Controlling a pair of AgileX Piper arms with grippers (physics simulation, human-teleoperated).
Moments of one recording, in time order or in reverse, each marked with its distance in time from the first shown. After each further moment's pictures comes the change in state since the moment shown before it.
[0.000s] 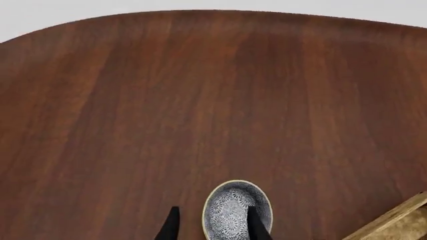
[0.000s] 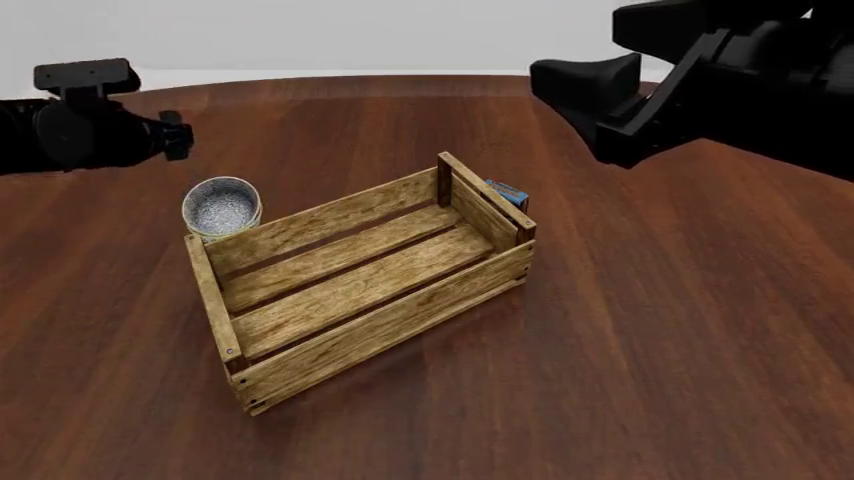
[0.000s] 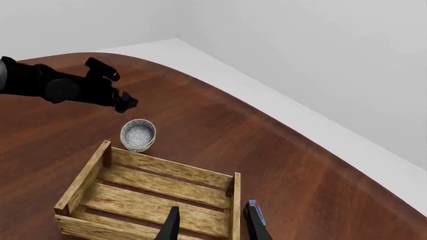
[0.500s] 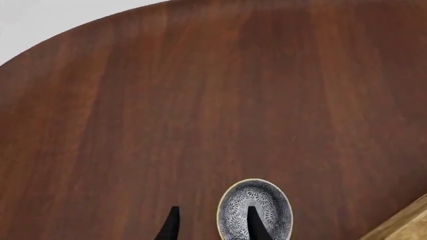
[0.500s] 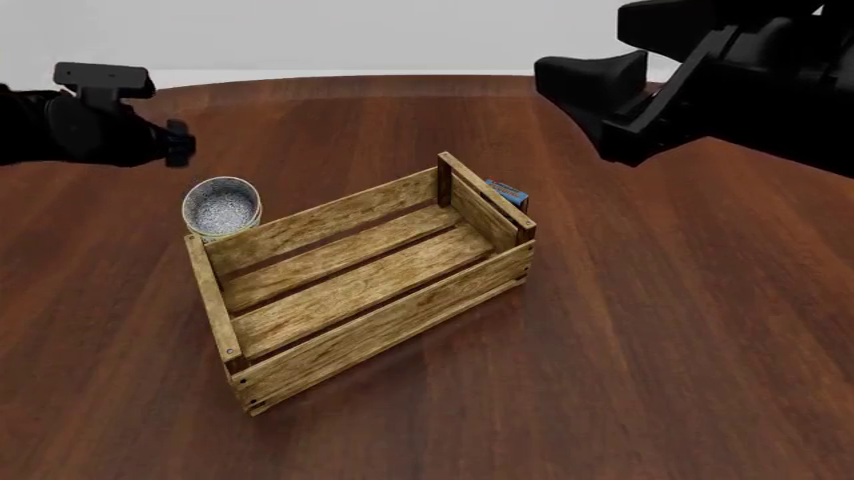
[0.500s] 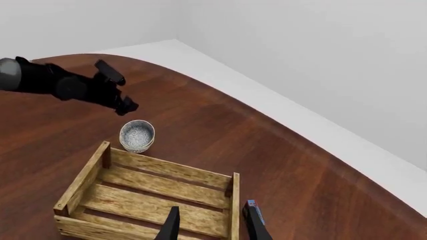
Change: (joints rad) left arm 0.014 0.076 -0.094 0.085 0.160; right arm -0.004 -0.009 0.000 0.003 0.000
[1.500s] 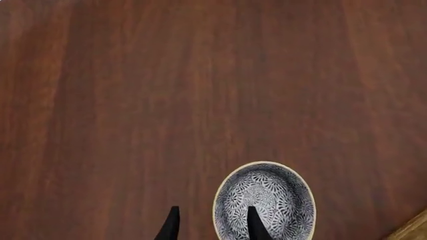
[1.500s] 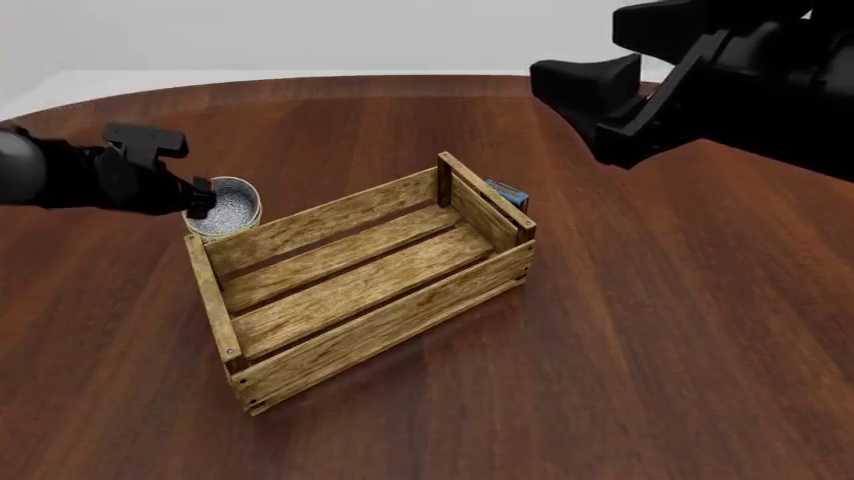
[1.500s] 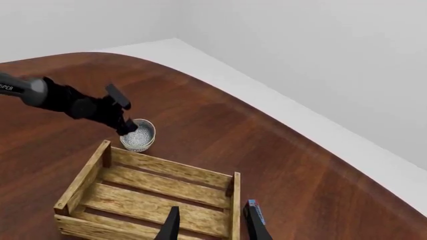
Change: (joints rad) left arm 0.004 0.174 0.026 -0.072 0.091; right arm 0.003 0.008 0.002 -0.004 -0.001
